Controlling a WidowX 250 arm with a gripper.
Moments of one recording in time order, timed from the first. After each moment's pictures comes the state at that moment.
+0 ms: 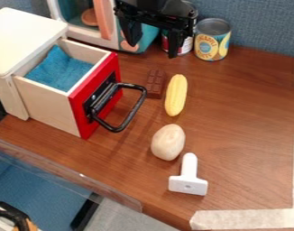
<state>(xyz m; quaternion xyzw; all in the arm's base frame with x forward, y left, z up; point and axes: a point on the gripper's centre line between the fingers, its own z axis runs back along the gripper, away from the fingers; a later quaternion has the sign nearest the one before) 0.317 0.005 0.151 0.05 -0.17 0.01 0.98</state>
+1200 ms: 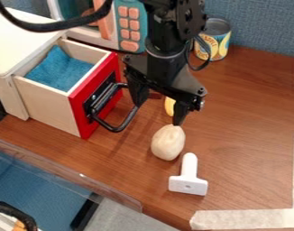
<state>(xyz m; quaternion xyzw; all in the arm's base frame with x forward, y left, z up) 0.267 -0.032 0.095 0.06 -0.12 -0.03 0.99</state>
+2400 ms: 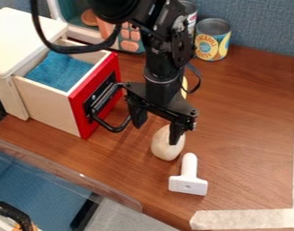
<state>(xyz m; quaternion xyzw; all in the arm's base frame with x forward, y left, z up) 0.274 -0.025 0.047 0.04 -0.07 -0.03 1.00</state>
